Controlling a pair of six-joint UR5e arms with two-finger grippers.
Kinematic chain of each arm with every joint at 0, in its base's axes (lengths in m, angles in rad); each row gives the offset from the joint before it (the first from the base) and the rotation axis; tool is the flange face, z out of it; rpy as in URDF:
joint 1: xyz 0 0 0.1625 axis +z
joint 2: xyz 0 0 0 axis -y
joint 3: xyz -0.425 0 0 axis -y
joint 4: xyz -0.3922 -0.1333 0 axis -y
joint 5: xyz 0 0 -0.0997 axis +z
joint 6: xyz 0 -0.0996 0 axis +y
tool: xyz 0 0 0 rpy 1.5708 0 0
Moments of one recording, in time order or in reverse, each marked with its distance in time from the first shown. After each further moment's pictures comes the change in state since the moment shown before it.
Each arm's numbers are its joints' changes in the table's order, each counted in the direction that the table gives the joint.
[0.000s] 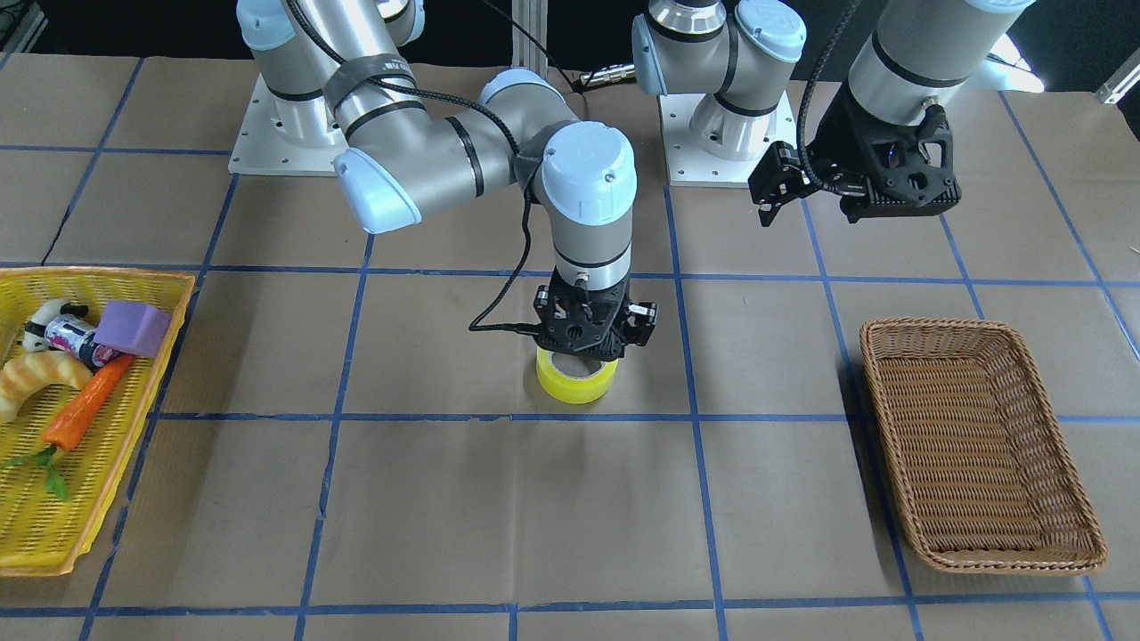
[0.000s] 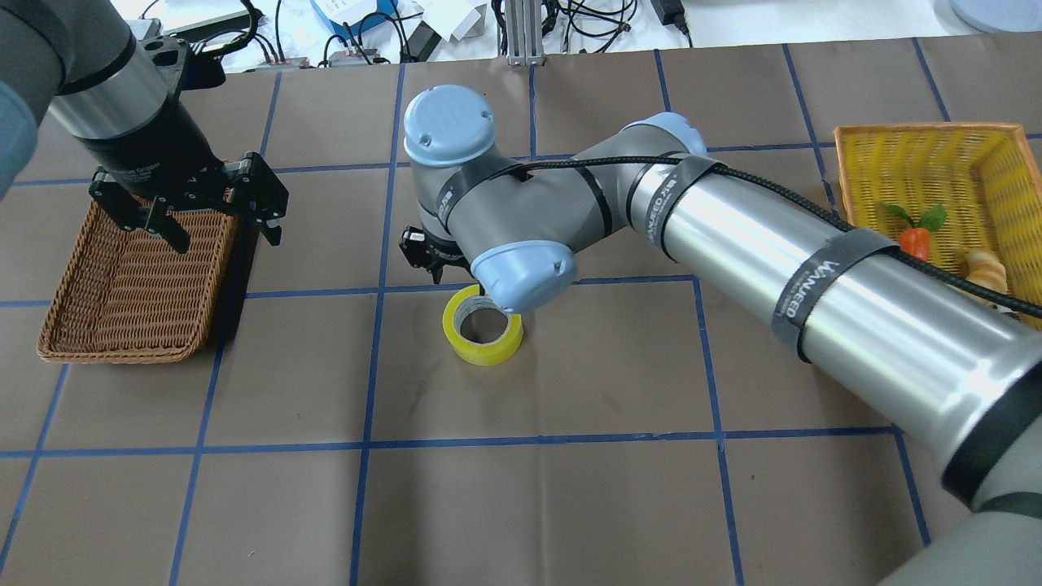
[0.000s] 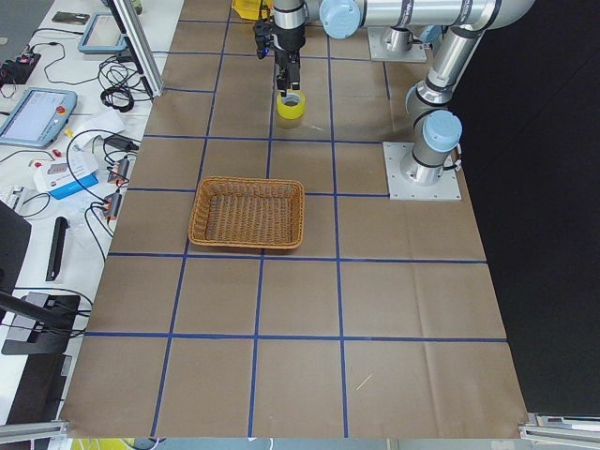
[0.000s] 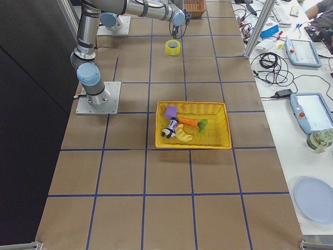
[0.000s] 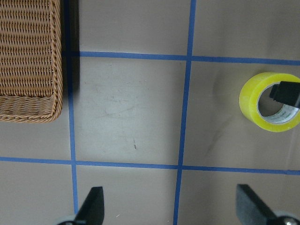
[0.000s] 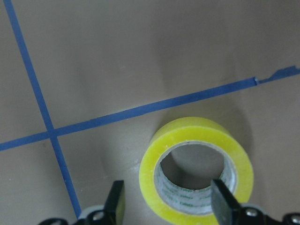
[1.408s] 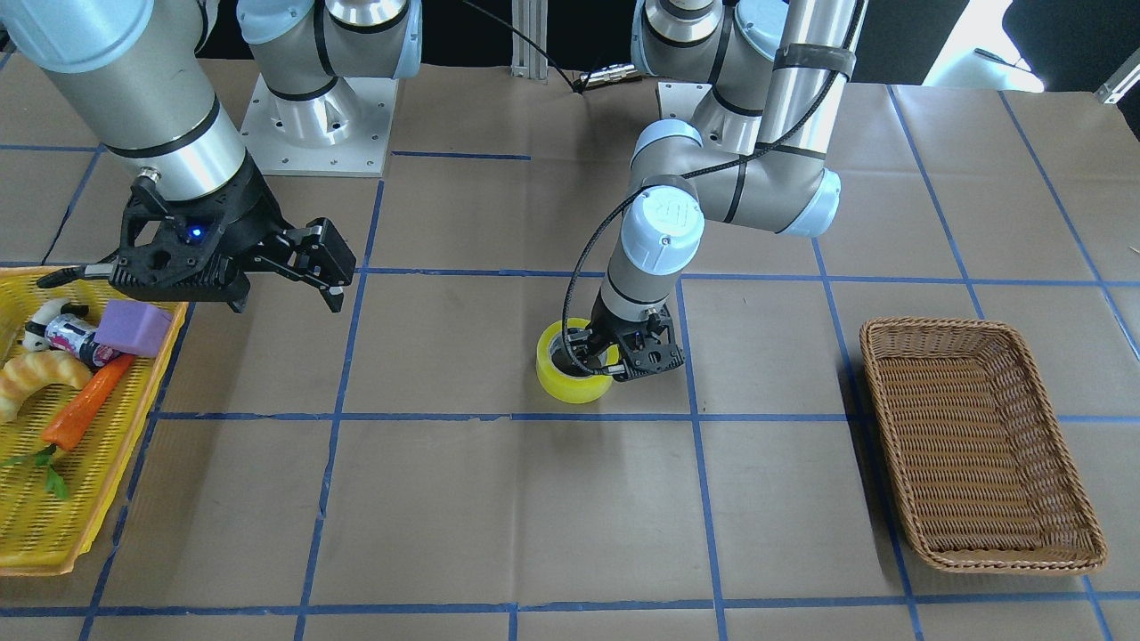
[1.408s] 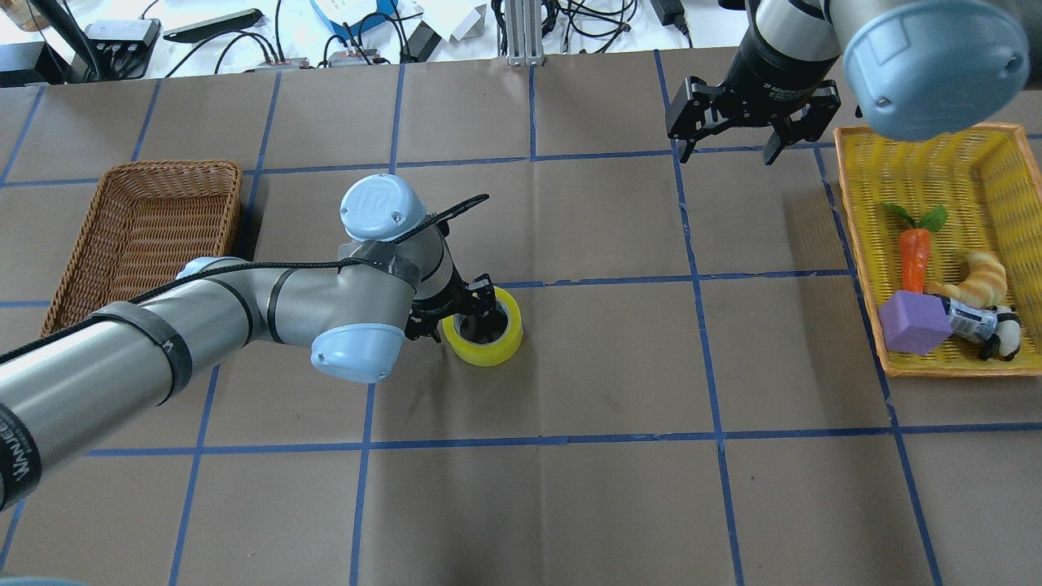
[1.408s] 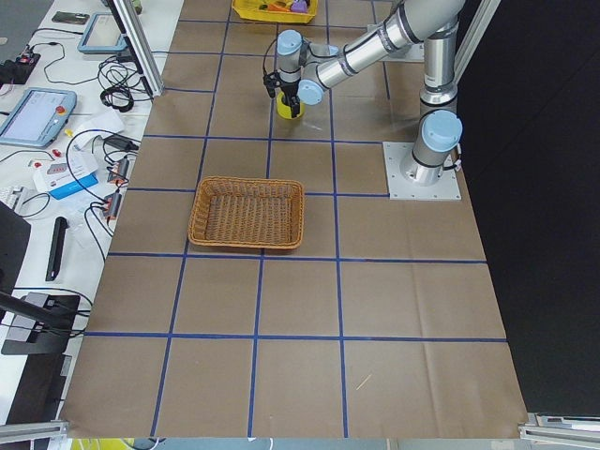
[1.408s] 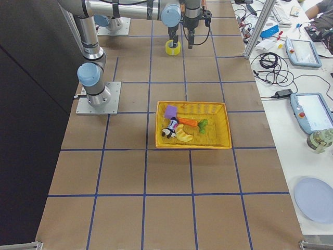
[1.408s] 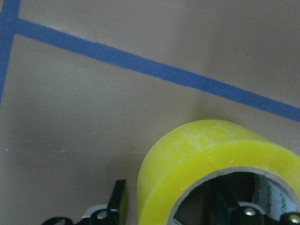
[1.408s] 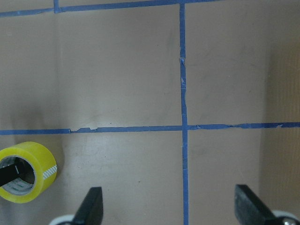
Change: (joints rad) left arm -0.307 -0.396 -0.382 0.878 0.113 0.536; right arm -0.474 -0.325 0.008 0.358 0.034 0.694
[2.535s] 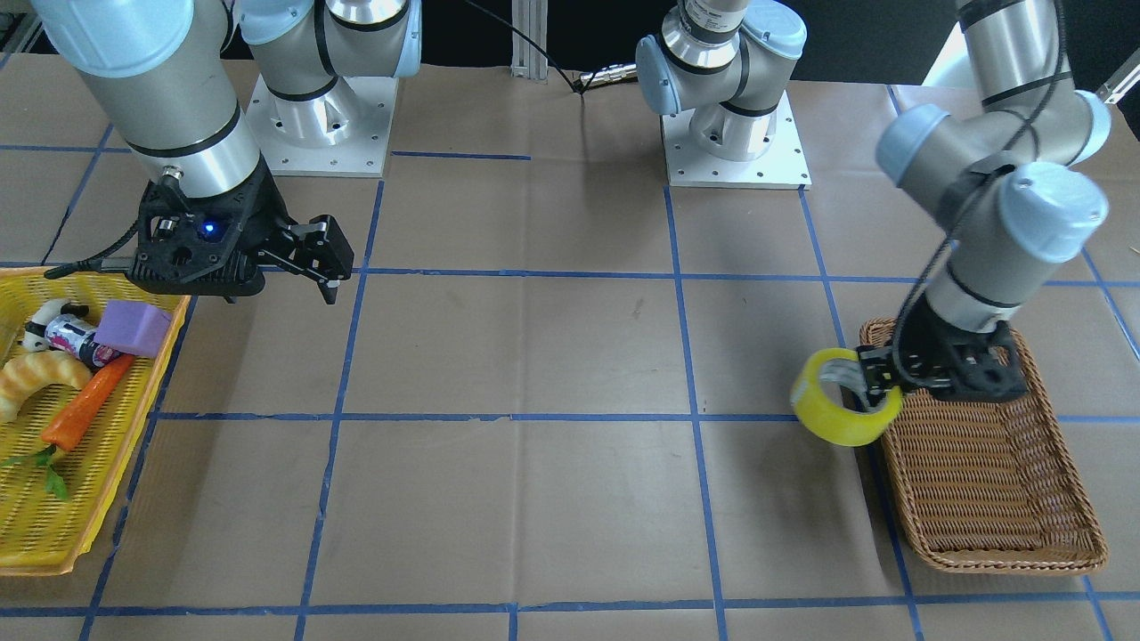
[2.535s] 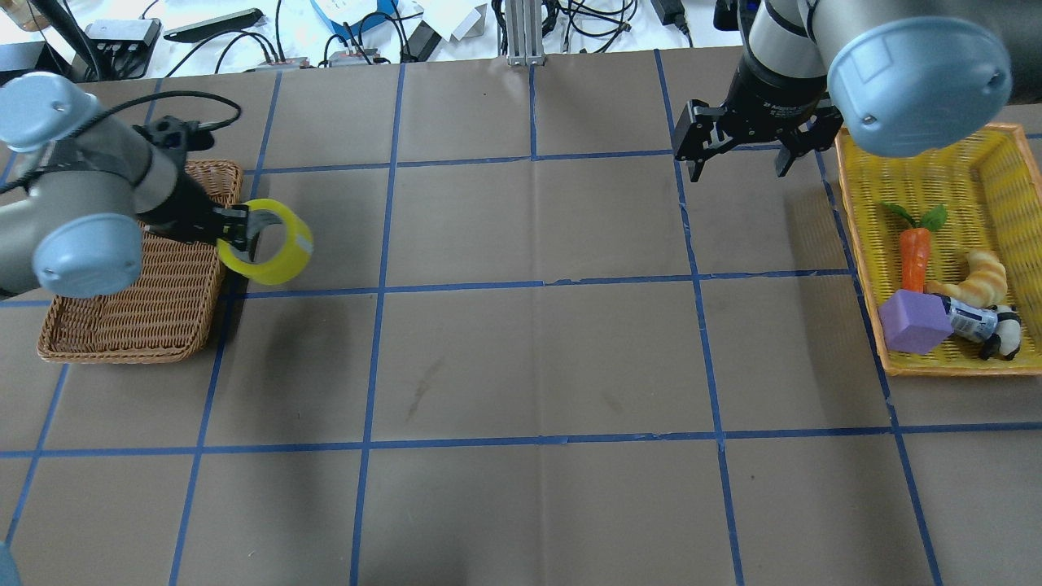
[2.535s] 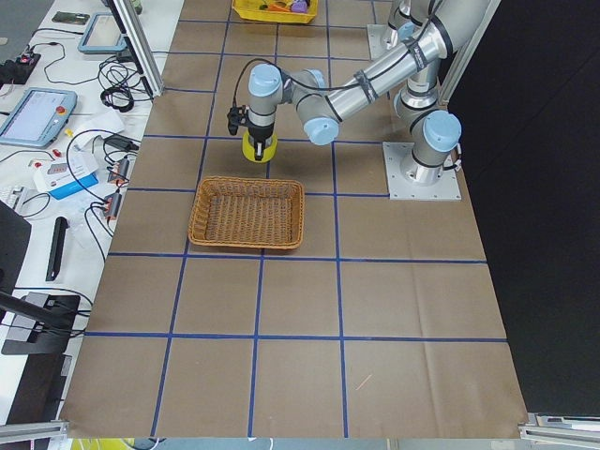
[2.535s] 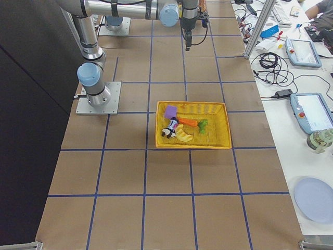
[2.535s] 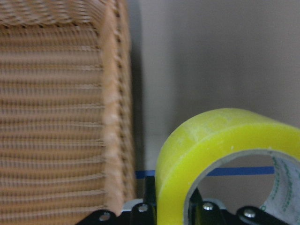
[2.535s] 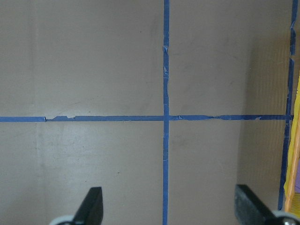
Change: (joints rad) left arm 0.644 0.119 0.158 -0.154 -0.039 -0.997; right arm 0.024 -0.013 0.024 0.009 0.074 0.011
